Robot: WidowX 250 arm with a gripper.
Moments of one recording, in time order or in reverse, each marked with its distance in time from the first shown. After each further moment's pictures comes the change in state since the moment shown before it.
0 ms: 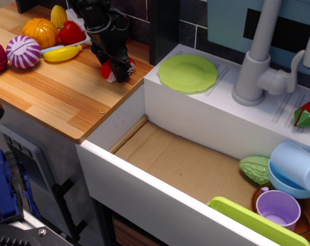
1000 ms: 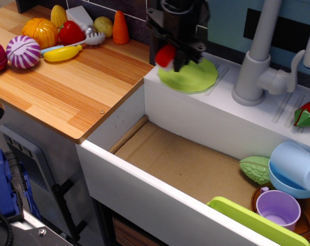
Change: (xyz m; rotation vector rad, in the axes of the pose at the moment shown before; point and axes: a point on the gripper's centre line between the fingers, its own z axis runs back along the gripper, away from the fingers) arm 0.065 -0.089 0.040 0.103 0.028 0.032
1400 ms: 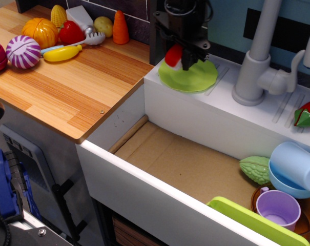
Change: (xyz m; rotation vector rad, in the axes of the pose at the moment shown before) arm 0.011 0.009 -0.018 -0.044 -0.057 -0.011
